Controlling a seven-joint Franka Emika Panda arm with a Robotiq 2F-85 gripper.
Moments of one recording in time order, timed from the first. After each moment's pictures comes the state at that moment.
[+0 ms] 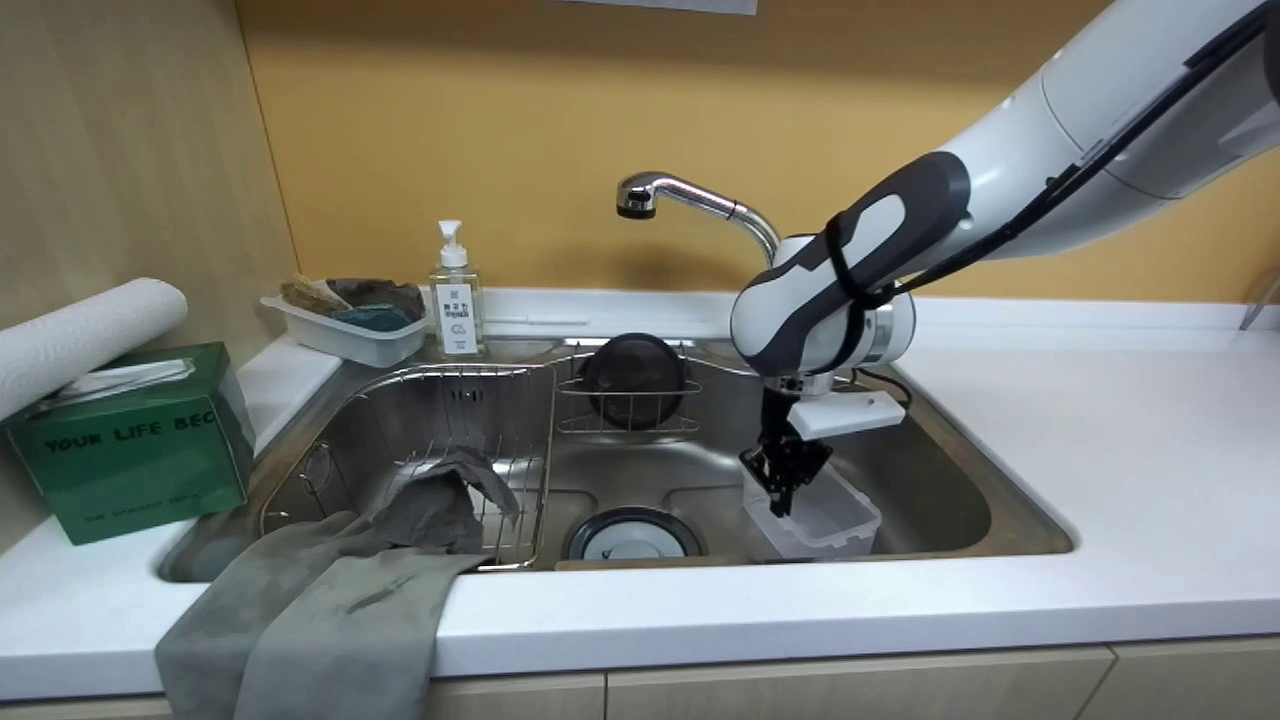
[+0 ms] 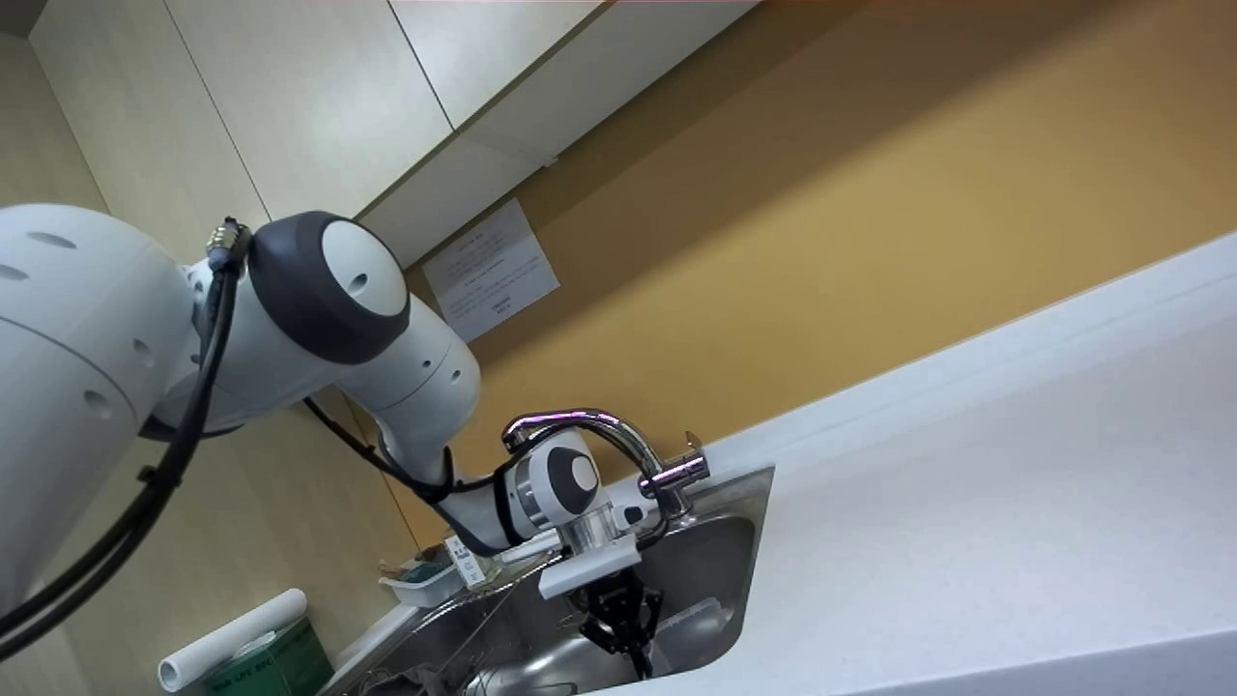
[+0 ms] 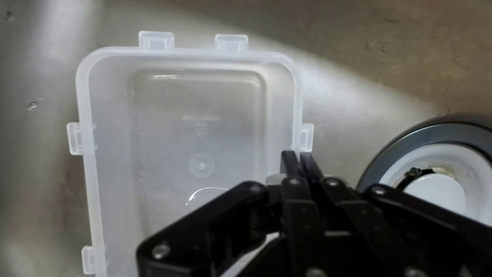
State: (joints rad) arm 0.10 0.80 0.07 -1.61 -0.04 2.28 -0.09
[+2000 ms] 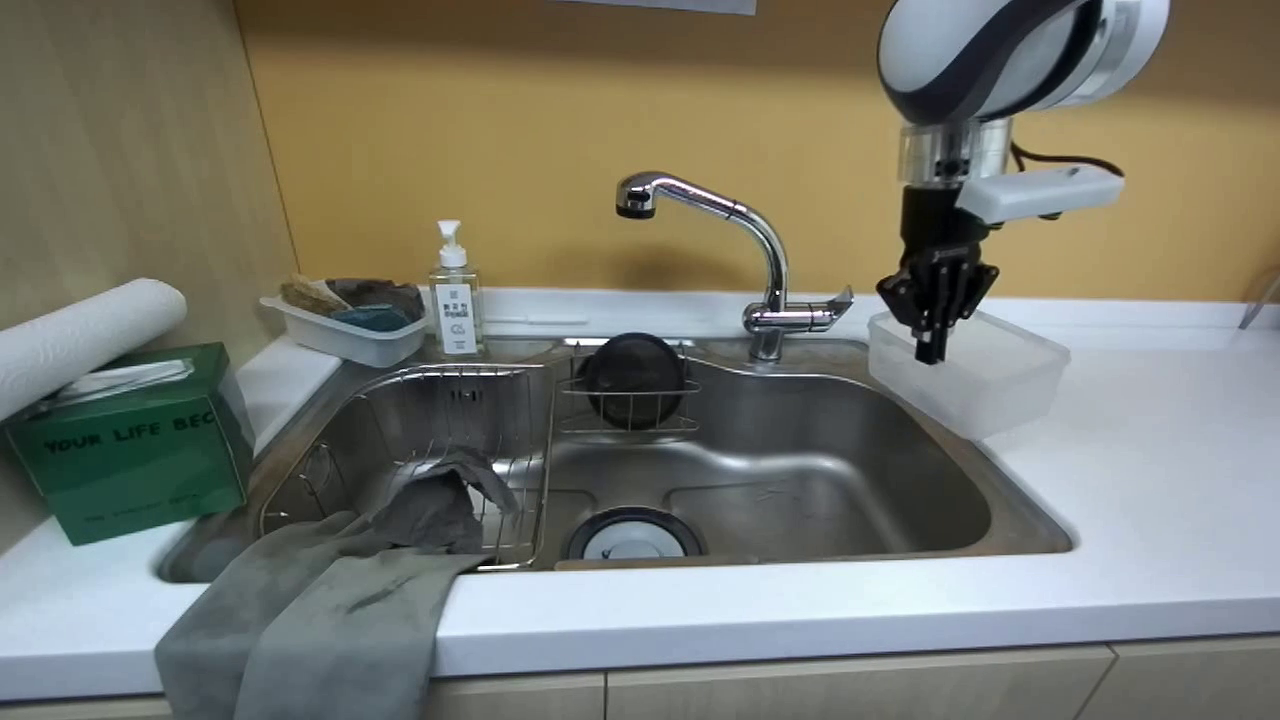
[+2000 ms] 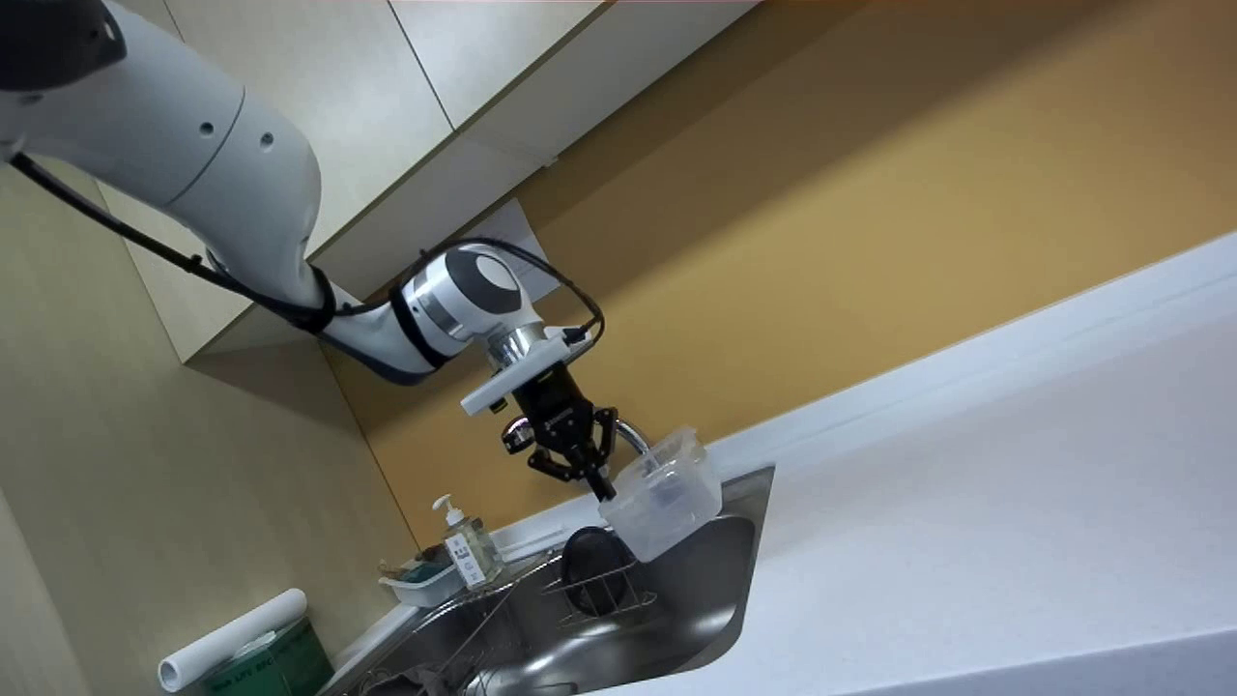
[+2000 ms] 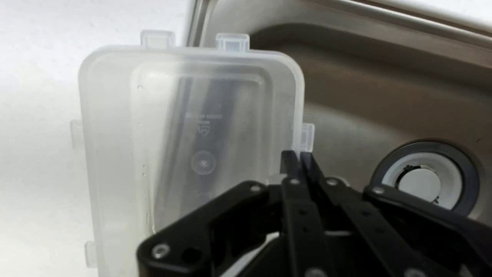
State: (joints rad) arm 0.06 0.19 0.01 -1.89 -0.14 2.00 -0.09
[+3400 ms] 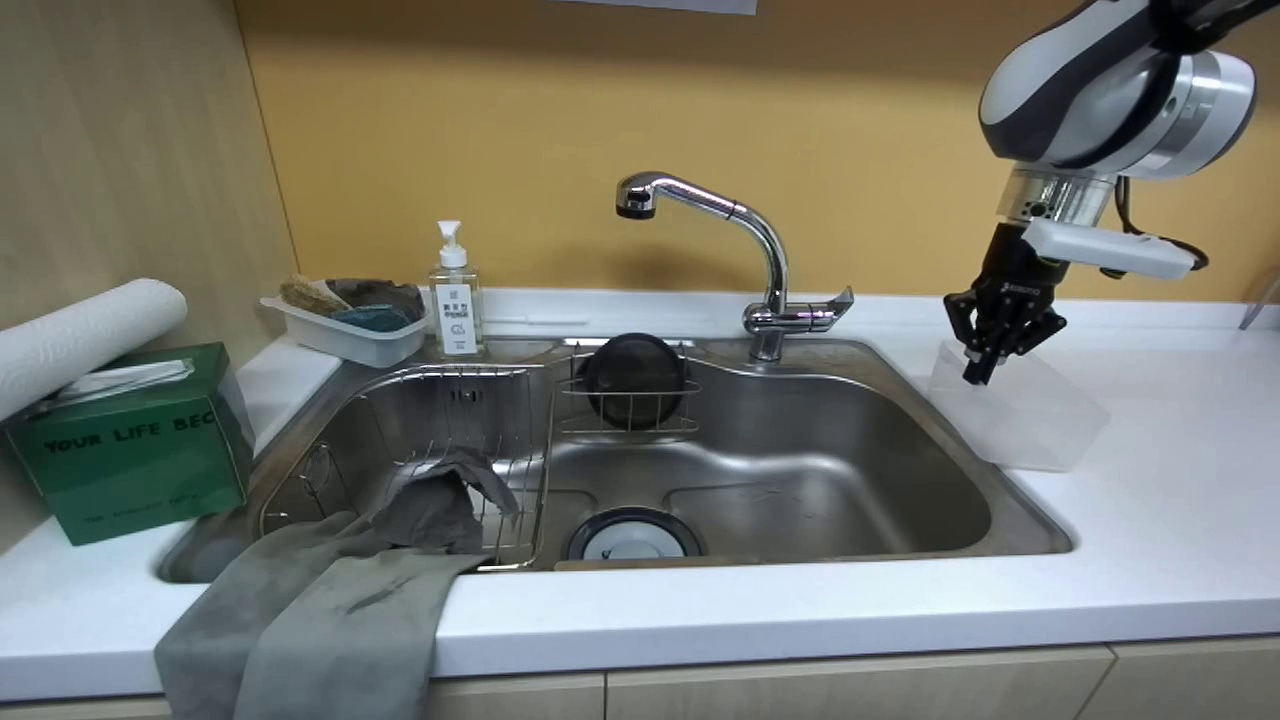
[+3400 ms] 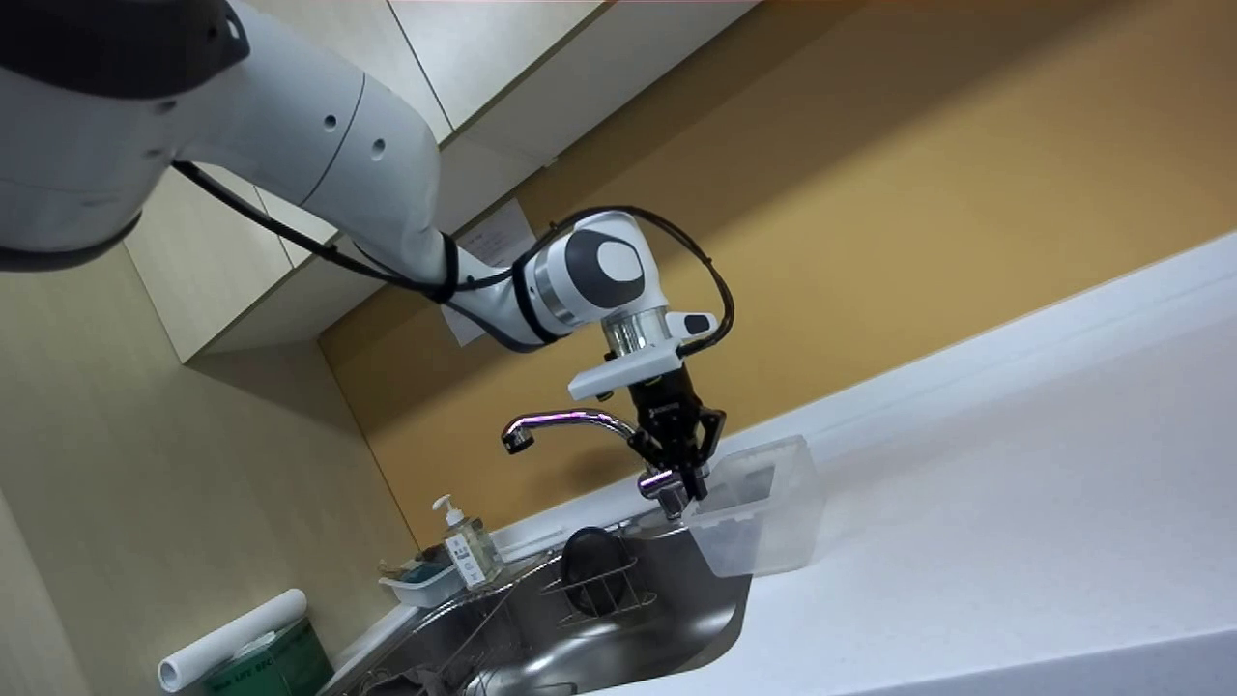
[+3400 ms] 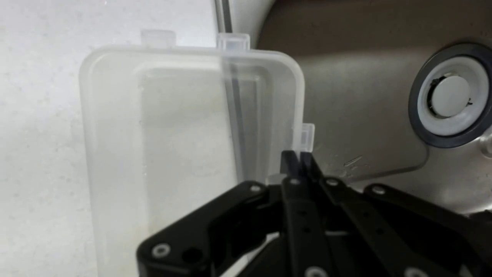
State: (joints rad) arm -0.13 0.35 -0.05 -1.80 0.14 2.08 -0.11
